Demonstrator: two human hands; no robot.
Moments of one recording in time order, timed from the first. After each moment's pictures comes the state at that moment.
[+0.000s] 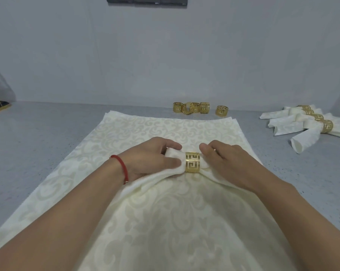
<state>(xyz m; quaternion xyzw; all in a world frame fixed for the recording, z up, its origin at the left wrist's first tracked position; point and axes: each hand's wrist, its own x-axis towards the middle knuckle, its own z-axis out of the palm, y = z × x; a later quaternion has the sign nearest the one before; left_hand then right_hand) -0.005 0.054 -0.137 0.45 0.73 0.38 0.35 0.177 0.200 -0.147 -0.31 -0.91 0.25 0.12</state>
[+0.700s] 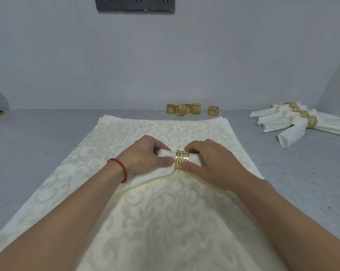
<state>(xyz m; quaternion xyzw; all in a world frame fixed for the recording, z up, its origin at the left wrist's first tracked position) -0.011 0.062 -0.146 0.48 0.77 0.35 0.22 0.167 0.201 -0.166 -0.19 -0.95 0.16 0.20</state>
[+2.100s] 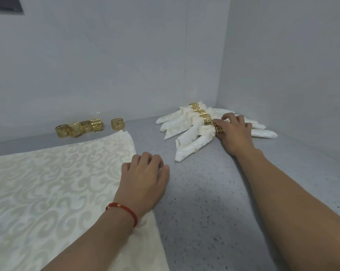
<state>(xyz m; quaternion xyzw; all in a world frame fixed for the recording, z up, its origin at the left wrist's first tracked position) 0.177 0.258 -0.205 0.62 0.74 0.23 -0.13 0.393 0.502 -0.191 -0.51 -0.81 -0.11 0.27</state>
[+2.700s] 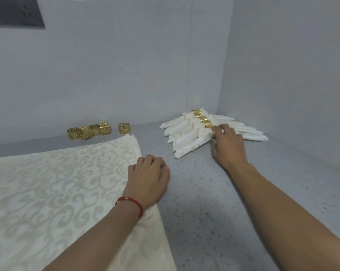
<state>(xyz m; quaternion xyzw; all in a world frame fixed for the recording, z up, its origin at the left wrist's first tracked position) 0.175 0.259 -0.196 0.60 0.75 0.26 -0.05 0.374 0.457 -0.189 -0.51 -0.80 -0.13 0.30</state>
